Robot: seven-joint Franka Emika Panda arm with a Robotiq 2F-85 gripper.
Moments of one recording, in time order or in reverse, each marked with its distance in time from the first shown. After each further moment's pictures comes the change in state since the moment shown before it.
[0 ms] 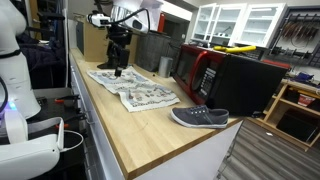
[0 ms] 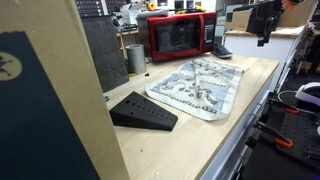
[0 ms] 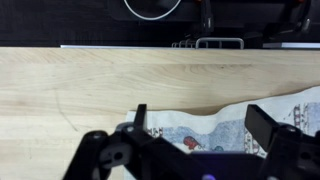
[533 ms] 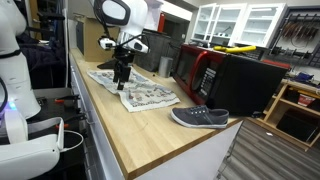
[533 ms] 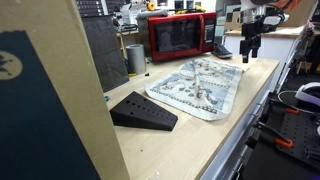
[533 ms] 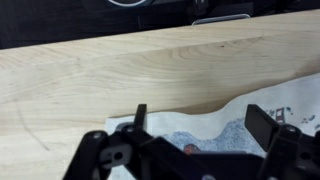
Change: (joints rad) arm 0.000 0.218 0.099 -0.019 0.025 0.196 0.220
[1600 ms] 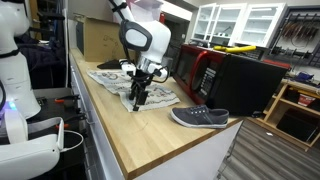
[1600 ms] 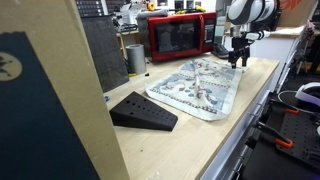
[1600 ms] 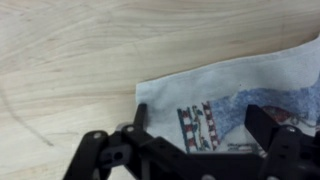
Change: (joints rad) arm -0.097 0.390 -0.009 0.253 0.179 0.082 -0.133
